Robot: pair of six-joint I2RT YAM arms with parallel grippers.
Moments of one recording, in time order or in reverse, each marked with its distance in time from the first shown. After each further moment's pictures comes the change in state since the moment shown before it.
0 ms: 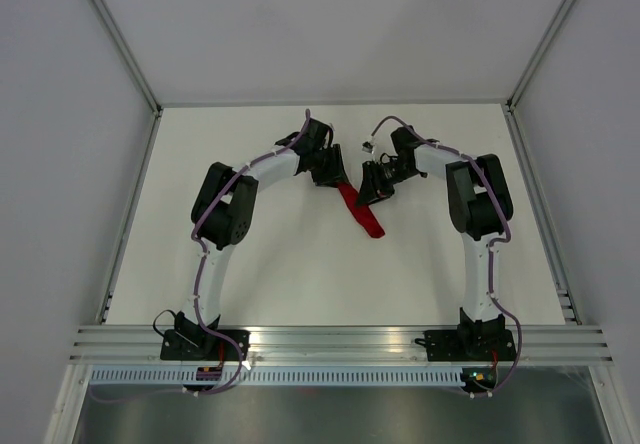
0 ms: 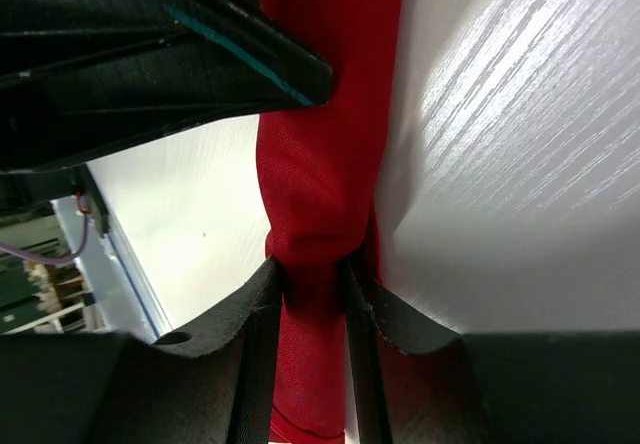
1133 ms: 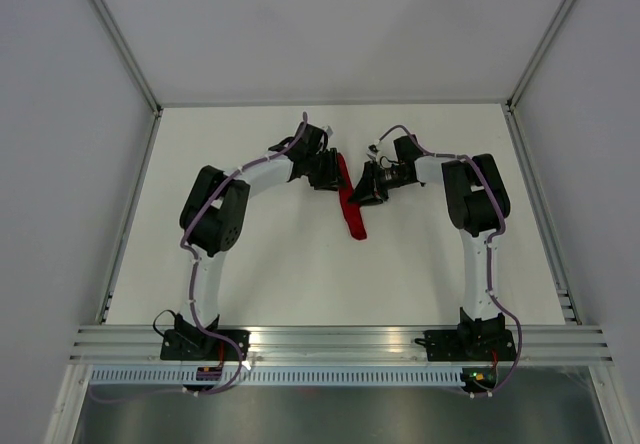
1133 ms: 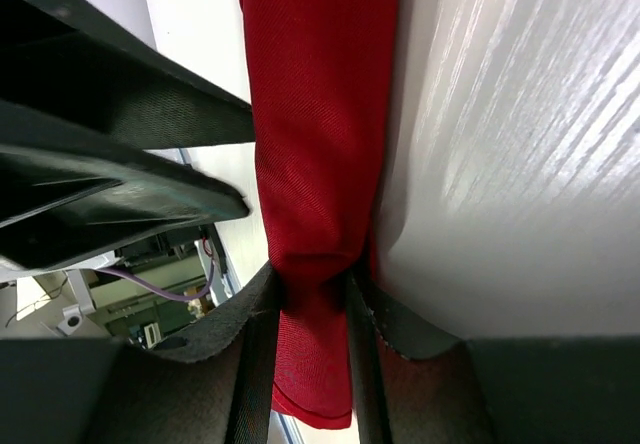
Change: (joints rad) left arm 0.000 -0.121 -0.161 0.095 0.053 0.022; right arm -0.026 0.052 -0.109 0.324 -0.202 0.402
